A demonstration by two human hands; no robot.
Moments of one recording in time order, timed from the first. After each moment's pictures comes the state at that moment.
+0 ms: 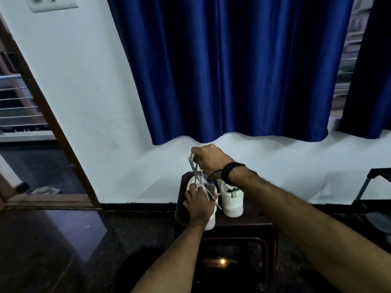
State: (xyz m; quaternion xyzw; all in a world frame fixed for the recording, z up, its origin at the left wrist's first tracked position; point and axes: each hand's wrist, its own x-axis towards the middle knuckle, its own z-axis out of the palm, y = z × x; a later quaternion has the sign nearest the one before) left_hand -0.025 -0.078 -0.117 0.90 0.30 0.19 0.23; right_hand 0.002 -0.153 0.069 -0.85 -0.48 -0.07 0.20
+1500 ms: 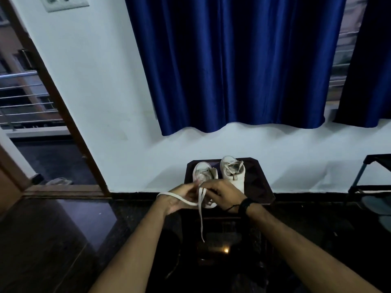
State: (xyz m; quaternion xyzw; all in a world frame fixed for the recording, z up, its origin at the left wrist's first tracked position) left_hand -0.123 -0.028 -0.064 0.69 0.20 -0.10 0.68; right_hand -0.056 -0.210 -0.042 -0.75 -0.57 -0.01 0.33
